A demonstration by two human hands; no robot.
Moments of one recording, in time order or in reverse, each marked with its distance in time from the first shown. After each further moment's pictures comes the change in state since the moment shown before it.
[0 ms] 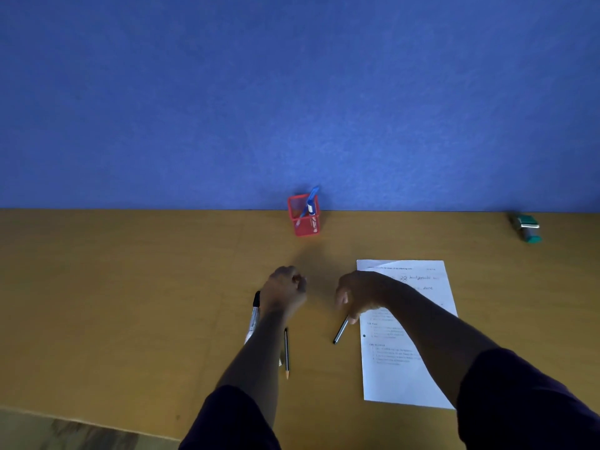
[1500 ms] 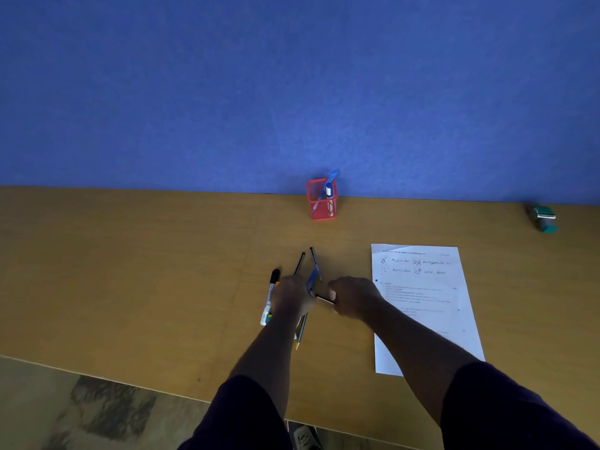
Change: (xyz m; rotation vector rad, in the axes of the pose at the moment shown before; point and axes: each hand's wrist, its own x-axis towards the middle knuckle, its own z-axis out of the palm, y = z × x) left_hand -0.041 -0.021 0.000 0.358 -0.263 -0.173; right_hand 0.012 -0.067 0.072 -0.181 0.274 0.137
